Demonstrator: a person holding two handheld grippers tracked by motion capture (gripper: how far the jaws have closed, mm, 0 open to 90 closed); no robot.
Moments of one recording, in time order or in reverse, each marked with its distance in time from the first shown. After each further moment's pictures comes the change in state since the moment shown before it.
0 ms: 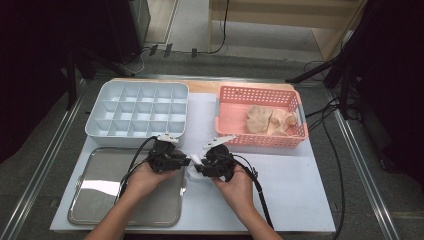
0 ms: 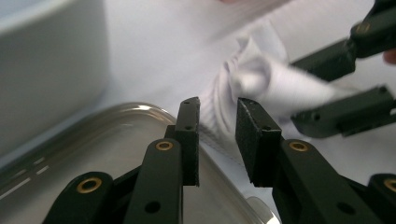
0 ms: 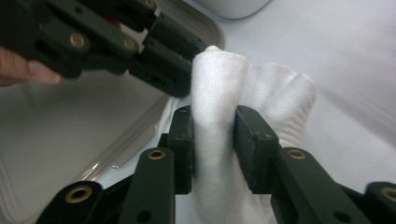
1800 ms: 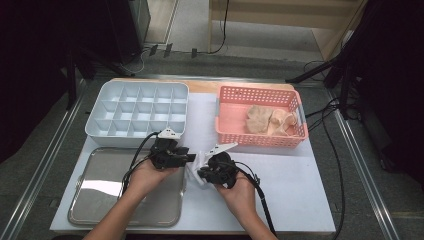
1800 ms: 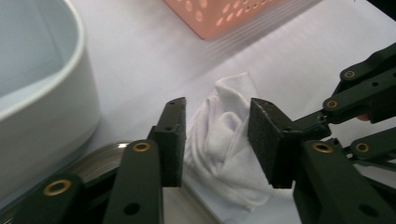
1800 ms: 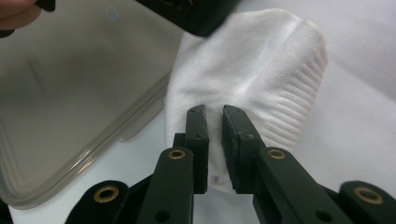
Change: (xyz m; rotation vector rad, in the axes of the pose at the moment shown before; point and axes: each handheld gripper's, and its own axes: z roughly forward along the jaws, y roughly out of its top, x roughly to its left) left arm -0.014 0.014 -0.005 -0.069 -0.011 0.047; right arm 0.005 -0.018 -0.001 0.013 0.006 -0.005
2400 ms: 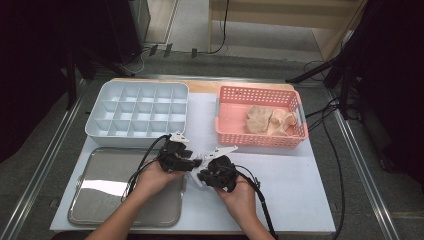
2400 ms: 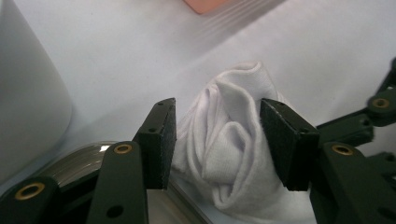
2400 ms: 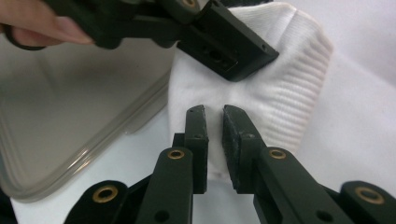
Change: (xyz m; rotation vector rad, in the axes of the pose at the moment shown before) left arm -0.002 -0.003 0.025 0.069 0.008 0.022; right arm 0.005 -0.008 -0.002 -0.006 0.000 -0.004
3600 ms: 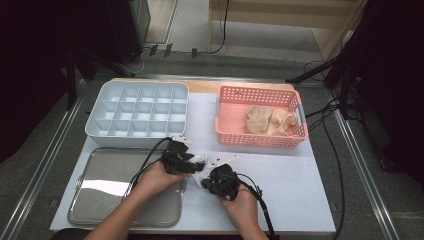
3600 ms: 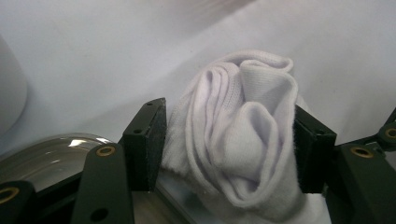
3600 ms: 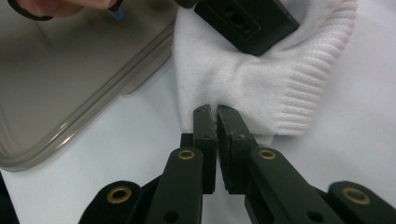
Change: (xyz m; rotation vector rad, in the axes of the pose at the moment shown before) left arm 0.003 -0.005 0.016 0.052 -0.065 -0.044; right arm 0.004 -0.022 0.005 0.043 -0.012 0.006
